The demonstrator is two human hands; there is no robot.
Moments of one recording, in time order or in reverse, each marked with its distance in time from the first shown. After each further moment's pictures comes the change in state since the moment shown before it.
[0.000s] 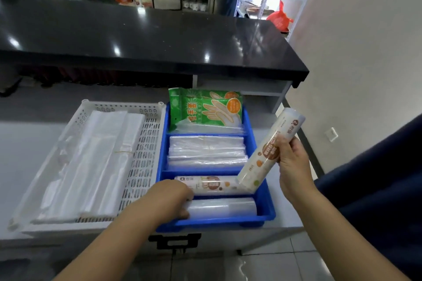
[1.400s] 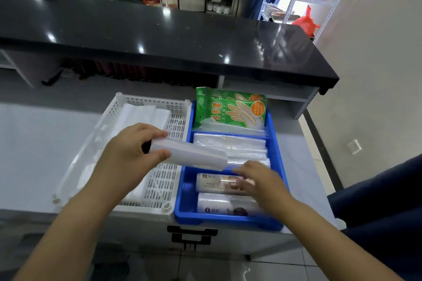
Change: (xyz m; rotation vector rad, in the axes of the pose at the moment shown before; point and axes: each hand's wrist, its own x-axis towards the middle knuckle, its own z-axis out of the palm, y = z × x) left_hand -0.093 -0.073 -0.022 -0.644 1.061 -0.108; right_hand -0.035 0.033 0.051 -1.177 -0.676 -0.495
